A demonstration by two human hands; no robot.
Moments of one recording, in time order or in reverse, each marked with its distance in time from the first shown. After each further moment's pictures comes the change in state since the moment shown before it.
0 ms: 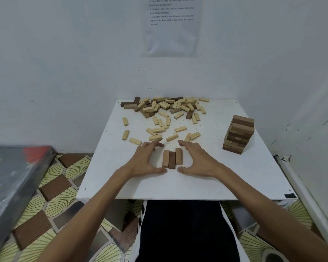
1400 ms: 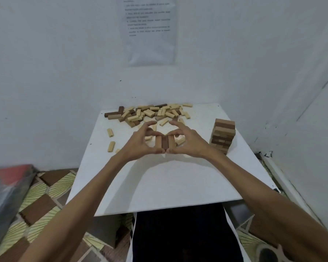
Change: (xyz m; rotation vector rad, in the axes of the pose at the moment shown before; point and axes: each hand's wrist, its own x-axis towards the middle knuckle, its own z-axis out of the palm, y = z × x) left_hand 0.065 0.045 -0.042 -0.304 0.088 0.040; right_hand 0.021 -0.016 -0.064 0.224 0.206 -0.038
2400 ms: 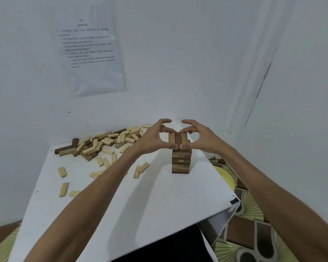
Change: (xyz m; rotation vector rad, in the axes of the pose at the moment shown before) left_hand 0.147 0.120 0.091 -0.008 -0.241 0.191; right_hand -0.051 0.052 -0.166 -0.102 0.274 0.199
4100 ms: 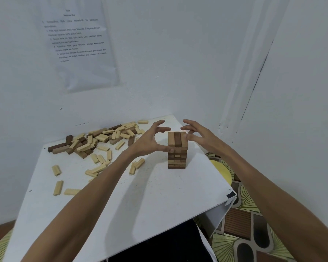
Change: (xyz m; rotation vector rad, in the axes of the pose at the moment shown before) left_hand -0.001 -0.028 0.018 -0.039 -0.093 -0.061; right_hand -0.013 0.024 0.007 0.124 -0.010 0.049
